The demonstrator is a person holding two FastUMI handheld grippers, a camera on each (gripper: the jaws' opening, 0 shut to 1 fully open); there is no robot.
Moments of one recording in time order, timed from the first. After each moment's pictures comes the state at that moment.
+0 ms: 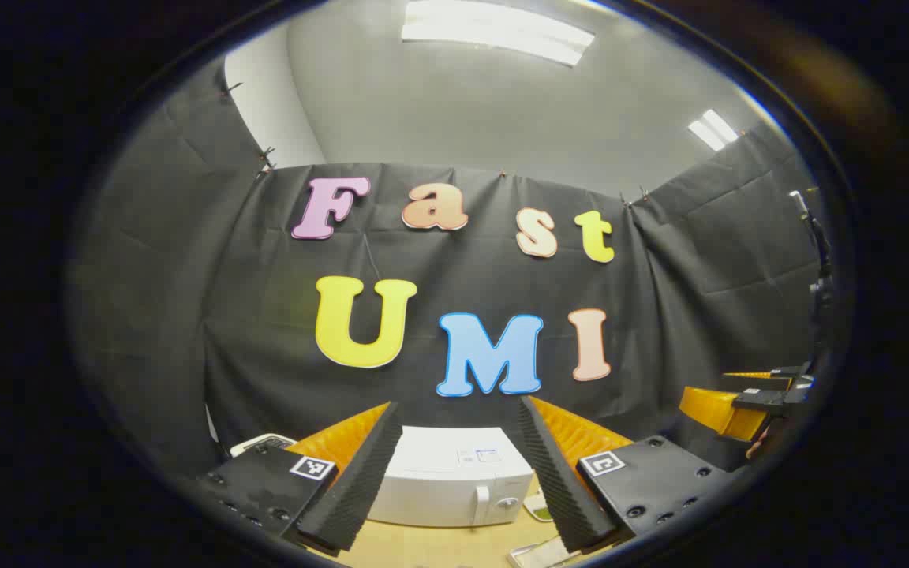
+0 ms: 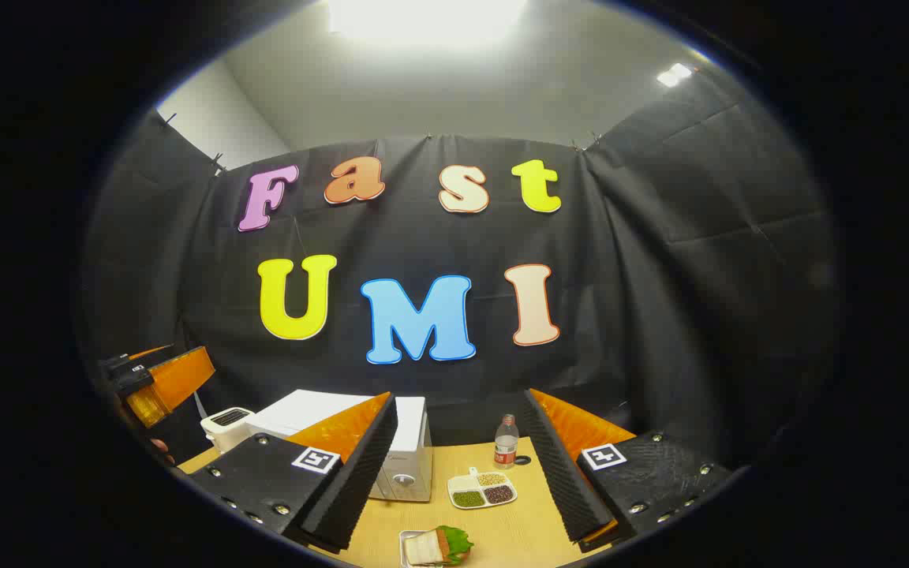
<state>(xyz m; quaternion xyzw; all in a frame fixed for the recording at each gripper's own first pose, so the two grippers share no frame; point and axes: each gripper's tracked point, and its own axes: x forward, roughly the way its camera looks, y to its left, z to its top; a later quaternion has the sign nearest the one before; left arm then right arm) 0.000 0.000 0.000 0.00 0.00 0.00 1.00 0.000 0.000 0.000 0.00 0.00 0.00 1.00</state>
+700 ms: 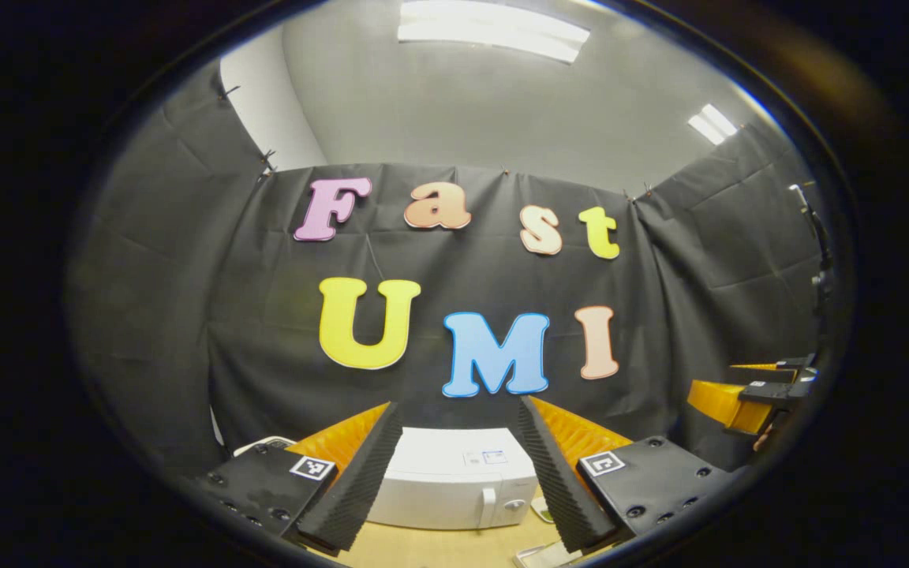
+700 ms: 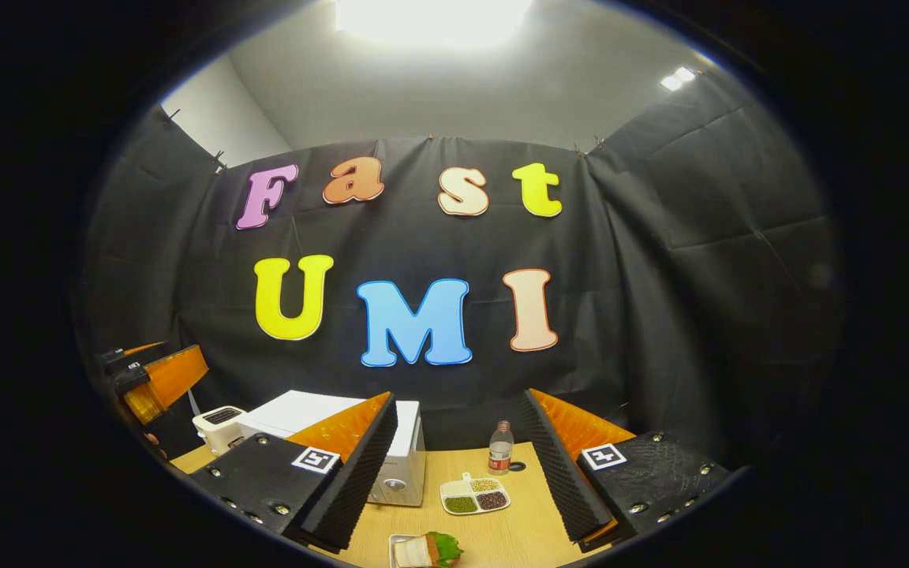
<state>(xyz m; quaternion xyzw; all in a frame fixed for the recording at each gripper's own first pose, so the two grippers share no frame) 0.014 0.001 -0.010 0.01 0.00 0.01 1.00 0.017 -0.010 -0.002 -0.01 -0.01 0.00 1.00</state>
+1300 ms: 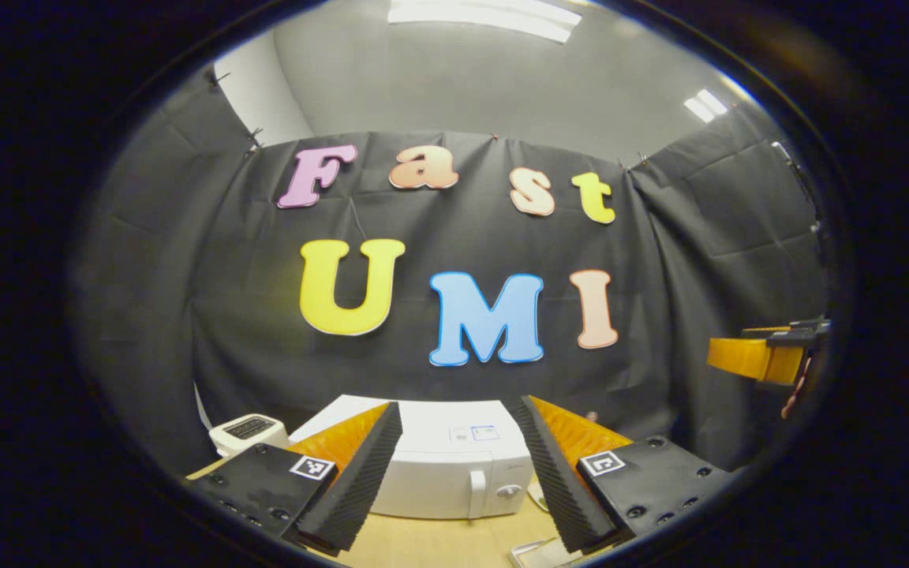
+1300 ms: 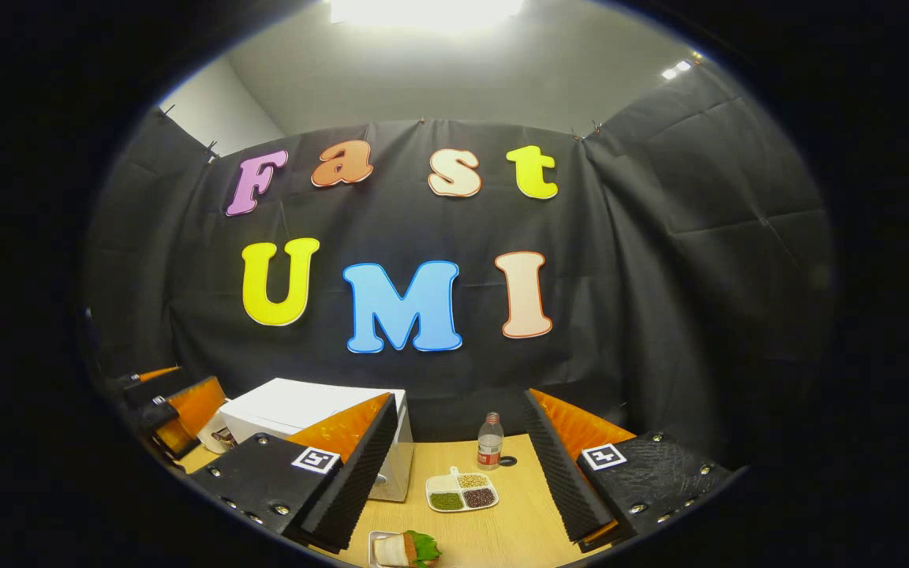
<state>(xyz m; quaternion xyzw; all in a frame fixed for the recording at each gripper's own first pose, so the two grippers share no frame) 0.064 -0.030 -0.110 0.02 0.06 0.00 1.00 0.050 -0.044 -0.032 -0.01 0.03 -0.01 1.00</state>
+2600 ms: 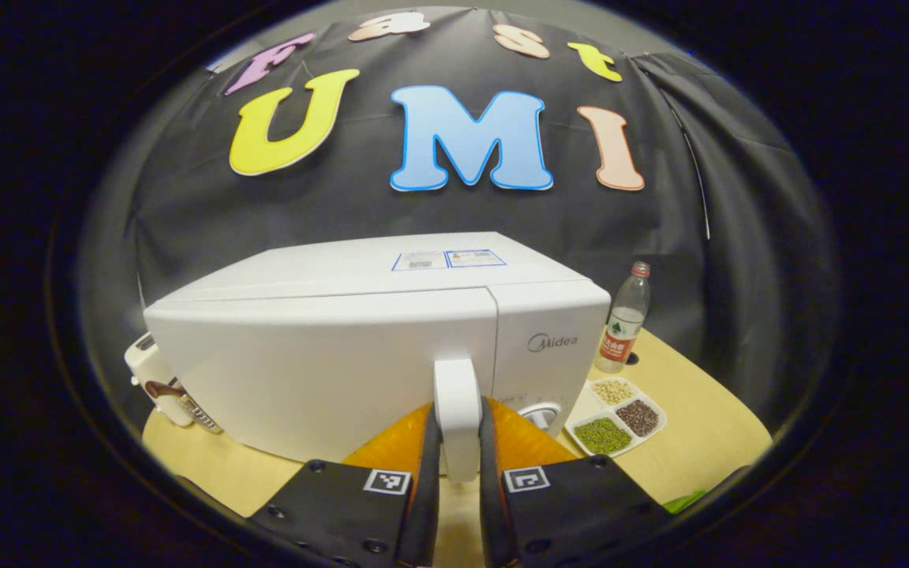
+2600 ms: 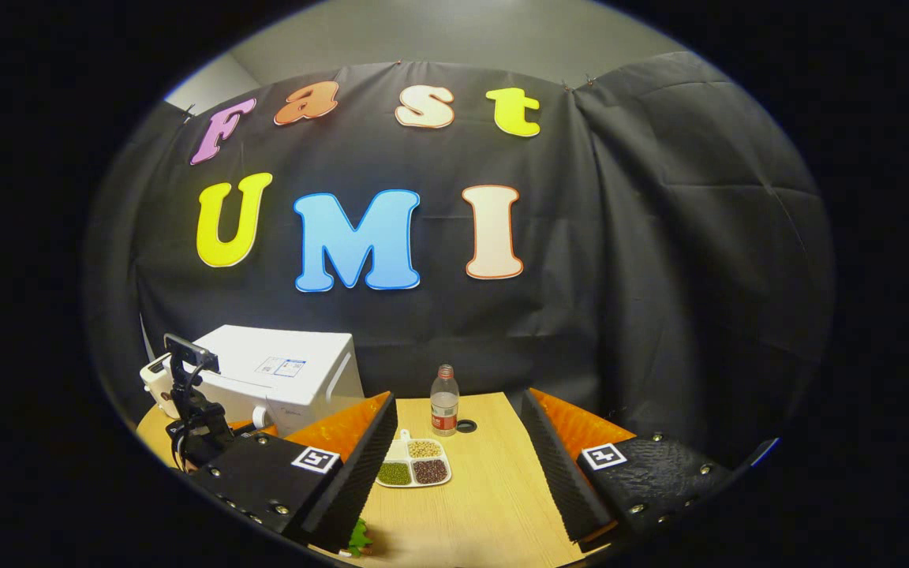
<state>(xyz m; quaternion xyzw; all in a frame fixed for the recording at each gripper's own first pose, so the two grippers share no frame) 0.189 -0.055 -0.408 0.03 0.28 -0.02 0.96 0.100 -0.106 -0.101 -0.03 0.12 -0.04 0.99</state>
